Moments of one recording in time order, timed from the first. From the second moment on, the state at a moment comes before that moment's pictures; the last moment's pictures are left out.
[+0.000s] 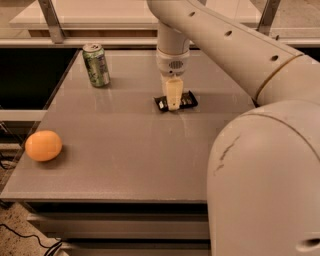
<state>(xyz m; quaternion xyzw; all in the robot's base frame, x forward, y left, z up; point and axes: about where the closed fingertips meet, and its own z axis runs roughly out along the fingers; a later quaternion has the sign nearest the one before) 0.662 -0.035 0.826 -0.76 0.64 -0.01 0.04</state>
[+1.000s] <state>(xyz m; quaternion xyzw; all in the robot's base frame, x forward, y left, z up) 0.637 0.017 0.903 -0.84 0.53 -0.03 0.12</state>
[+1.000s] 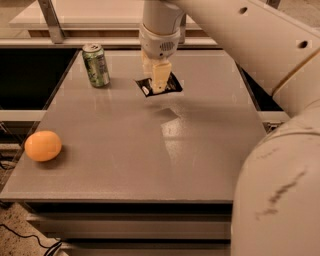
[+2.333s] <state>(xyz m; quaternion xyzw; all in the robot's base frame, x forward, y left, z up) 0.601 0.107 0.914 -0.91 0.38 -0.01 0.13</state>
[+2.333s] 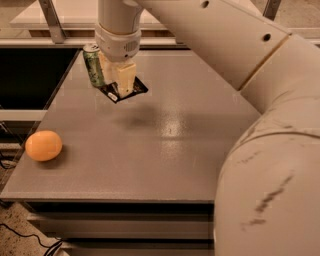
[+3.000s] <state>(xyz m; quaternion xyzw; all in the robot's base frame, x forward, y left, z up) 0.568 0.167 0.895 -0.95 0.28 0.01 0.11</state>
